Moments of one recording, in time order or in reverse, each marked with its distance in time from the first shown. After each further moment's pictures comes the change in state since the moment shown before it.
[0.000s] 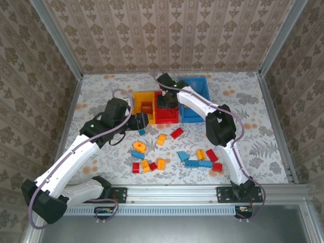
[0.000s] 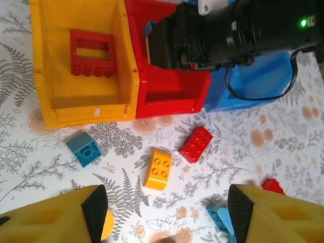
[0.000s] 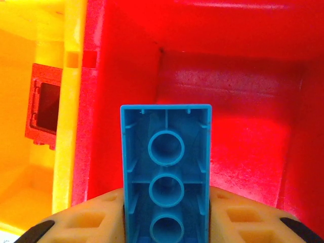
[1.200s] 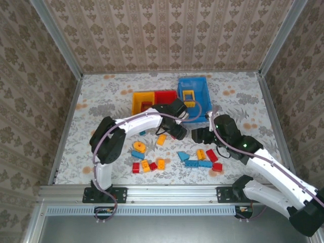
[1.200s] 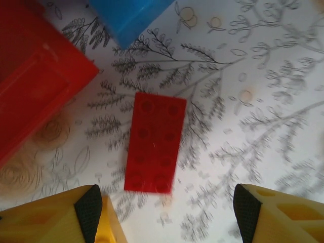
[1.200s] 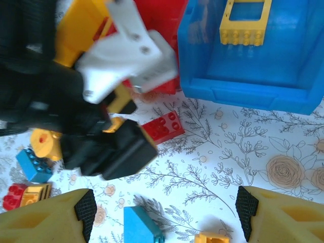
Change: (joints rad) left arm -0.267 0.912 0.455 -0.046 0.001 0.425; right arm -0.001 -1.473 -1.372 0.356 0.051 -0.114
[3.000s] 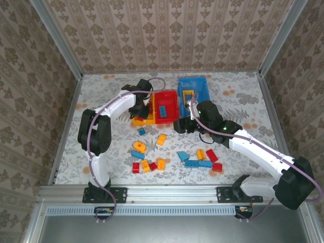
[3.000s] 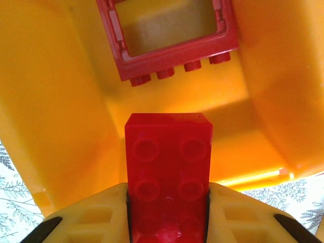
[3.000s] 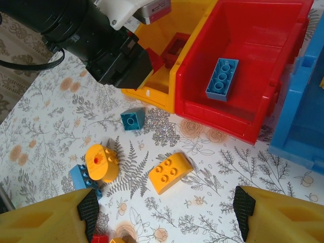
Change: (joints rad) left arm 0.400 -0.011 0.083 -0.225 -0.151 0.015; right arm 0.042 0.354 0.178 0.218 -0.177 -0.046
